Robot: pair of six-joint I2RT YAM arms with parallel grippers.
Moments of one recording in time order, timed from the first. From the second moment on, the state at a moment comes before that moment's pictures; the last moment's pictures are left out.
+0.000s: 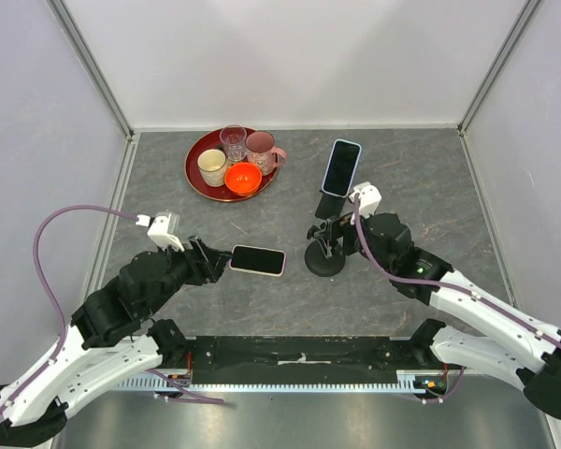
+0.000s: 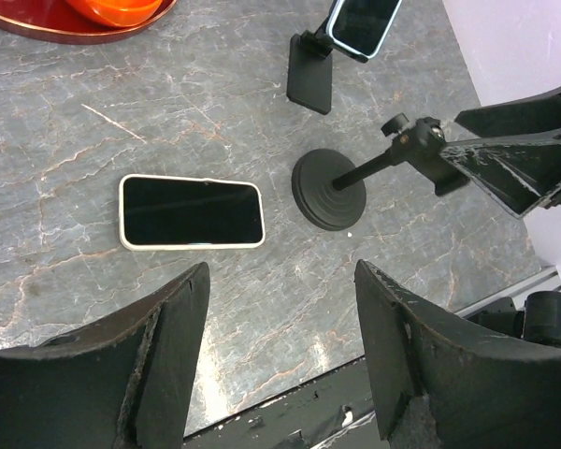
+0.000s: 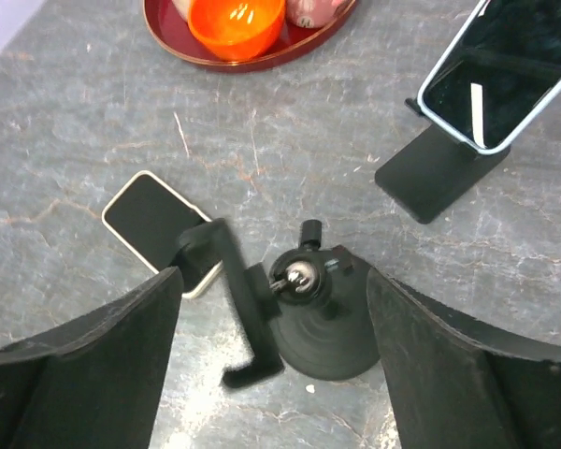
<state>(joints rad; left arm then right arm) -0.87 0.44 0.79 -0.70 -0.36 -0.68 0.78 0.96 0.70 -0.08 0.16 0.28</state>
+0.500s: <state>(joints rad) -0.87 0.32 0.78 -0.68 -0.38 -0.66 0.82 1.32 1.30 -0.34 0.08 0.13</state>
